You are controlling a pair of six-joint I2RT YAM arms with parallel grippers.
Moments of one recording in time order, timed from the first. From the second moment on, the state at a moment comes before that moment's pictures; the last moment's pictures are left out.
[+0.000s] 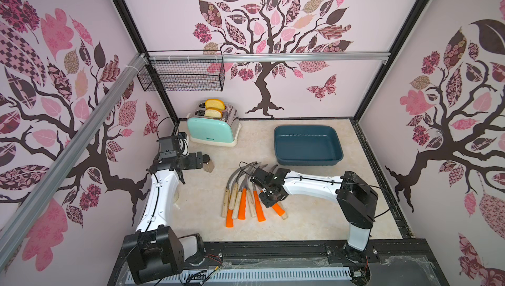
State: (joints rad) left arm 0.20 1.23 1.04 -0.66 0.10 0.13; right arm 1.02 1.86 1.30 -0.81 0.09 0.41
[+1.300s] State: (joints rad) left arm 0.20 1.22 1.04 -0.67 0.12 0.13; right arm 0.49 1.70 1.55 -0.95 -0.10 0.24
